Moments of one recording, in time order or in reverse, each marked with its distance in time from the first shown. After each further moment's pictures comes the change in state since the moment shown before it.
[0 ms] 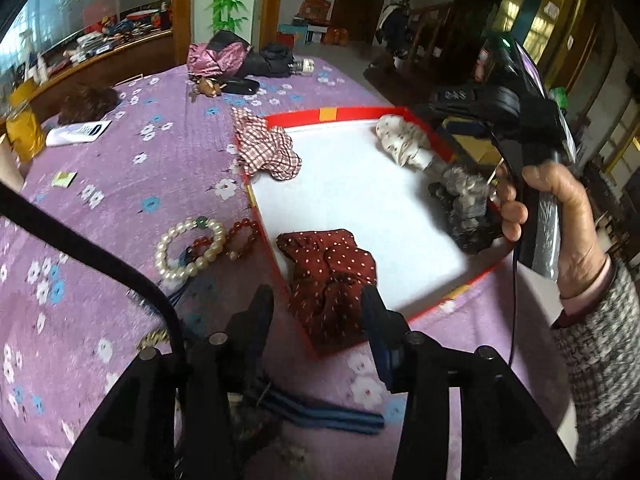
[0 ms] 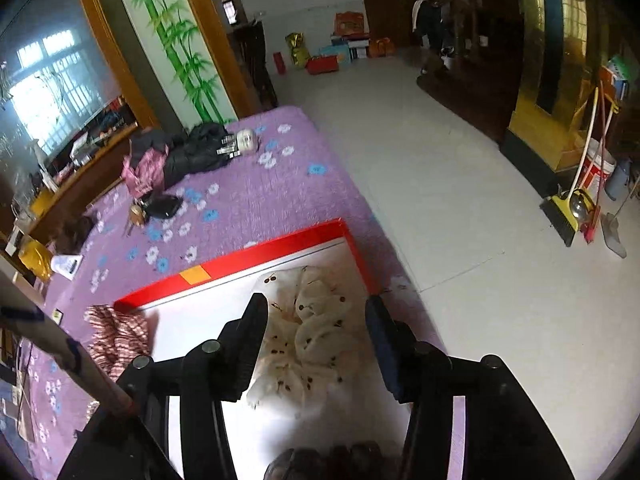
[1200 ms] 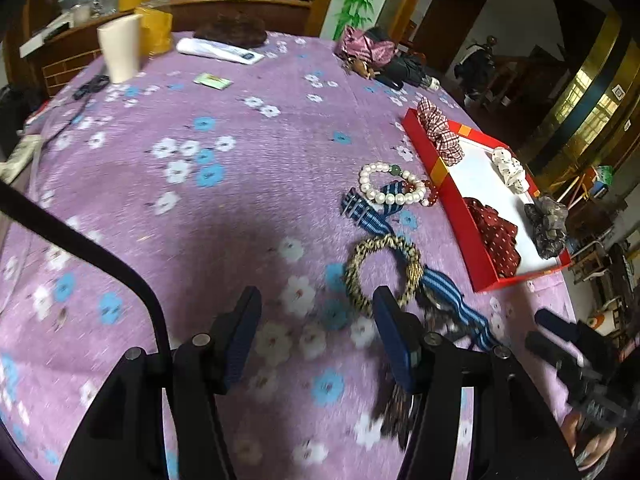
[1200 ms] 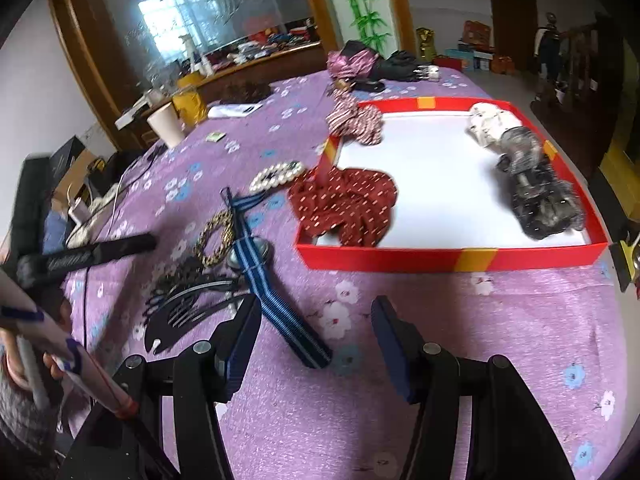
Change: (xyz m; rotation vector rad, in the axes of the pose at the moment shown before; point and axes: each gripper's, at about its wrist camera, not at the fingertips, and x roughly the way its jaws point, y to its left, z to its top) left arm -0.036 0.148 -0.074 -0.272 -0.016 0.091; right arm -0.101 0.120 -0.226 -0.347 0.096 0.316
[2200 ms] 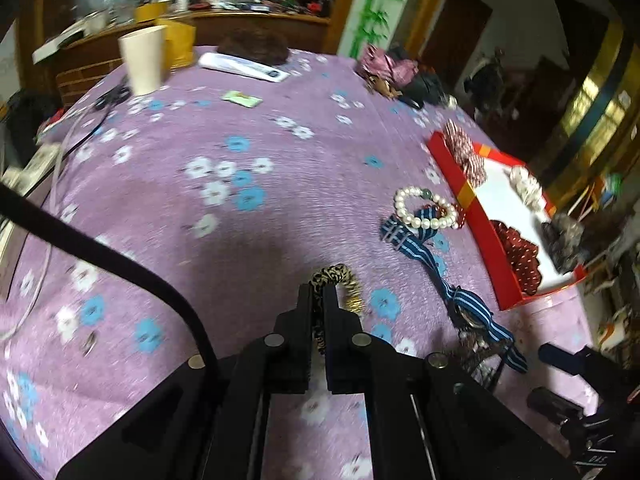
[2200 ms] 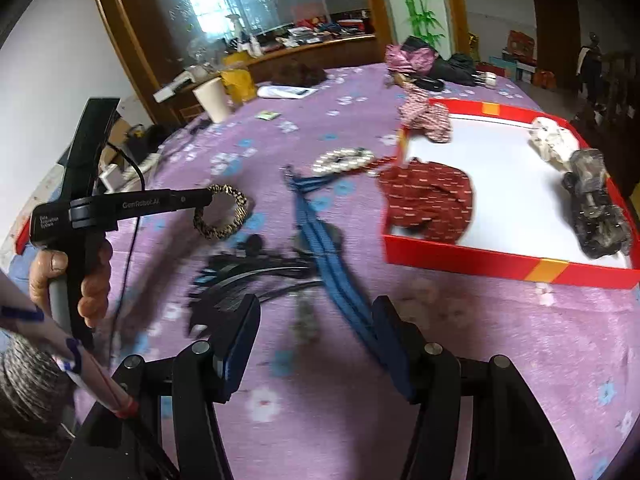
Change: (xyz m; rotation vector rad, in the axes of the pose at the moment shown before) left arm -0.021 0.036 0.000 -0.025 -0.084 0.041; right arm 0.009 0.047 -0.004 -0.074 0.021 0.133
